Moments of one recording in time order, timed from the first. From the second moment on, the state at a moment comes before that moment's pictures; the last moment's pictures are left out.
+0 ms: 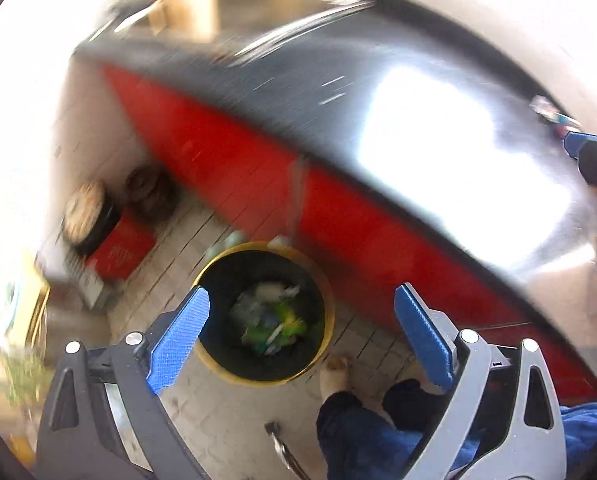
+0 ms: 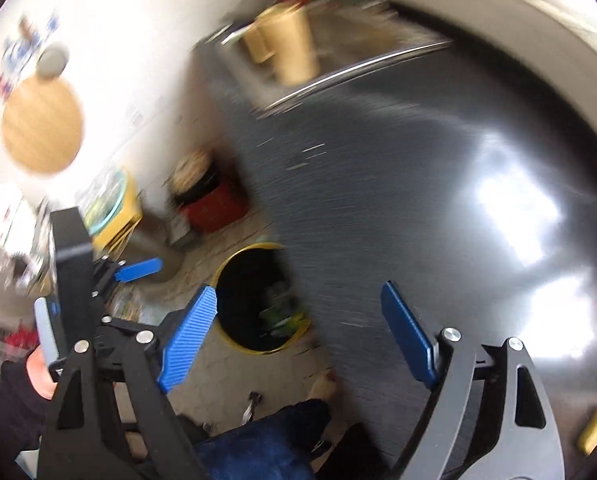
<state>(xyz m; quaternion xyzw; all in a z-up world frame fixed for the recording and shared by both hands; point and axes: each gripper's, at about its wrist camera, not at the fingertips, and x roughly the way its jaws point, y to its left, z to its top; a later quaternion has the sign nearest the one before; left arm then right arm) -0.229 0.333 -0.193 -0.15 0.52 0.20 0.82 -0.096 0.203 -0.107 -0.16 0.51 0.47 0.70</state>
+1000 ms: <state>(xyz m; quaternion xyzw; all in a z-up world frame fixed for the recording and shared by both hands) 0.099 0.038 -0.143 0.10 0.47 -0.09 0.87 0.063 -0.261 -0.074 0.04 0.48 0.08 0.87</state>
